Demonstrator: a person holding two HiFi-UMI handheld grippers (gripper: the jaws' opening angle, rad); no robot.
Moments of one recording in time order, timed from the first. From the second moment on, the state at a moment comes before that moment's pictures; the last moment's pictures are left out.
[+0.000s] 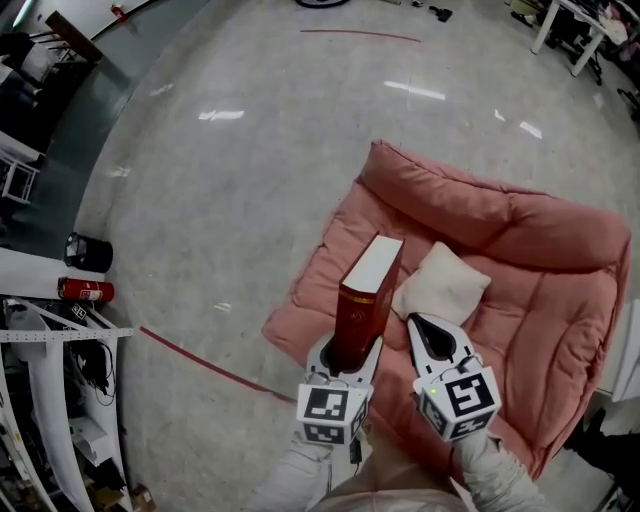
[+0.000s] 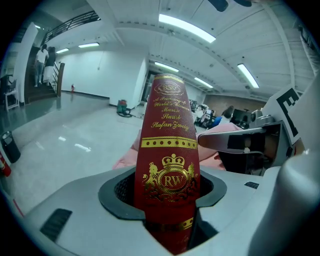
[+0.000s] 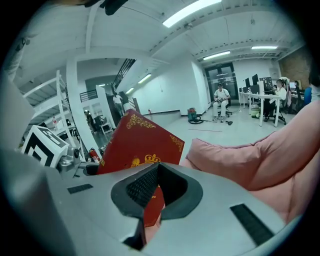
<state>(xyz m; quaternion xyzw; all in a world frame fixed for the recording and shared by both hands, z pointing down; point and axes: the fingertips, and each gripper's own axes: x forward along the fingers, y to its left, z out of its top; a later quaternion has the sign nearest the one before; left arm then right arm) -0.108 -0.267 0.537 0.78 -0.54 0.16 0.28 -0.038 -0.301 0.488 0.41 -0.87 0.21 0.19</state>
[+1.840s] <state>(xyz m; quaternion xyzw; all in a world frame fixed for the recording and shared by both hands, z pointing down) -0.127 -0.346 0.747 0.68 -0.51 0.29 0.44 -0.033 -0.352 0.619 0.41 -0.84 0.27 0.23</state>
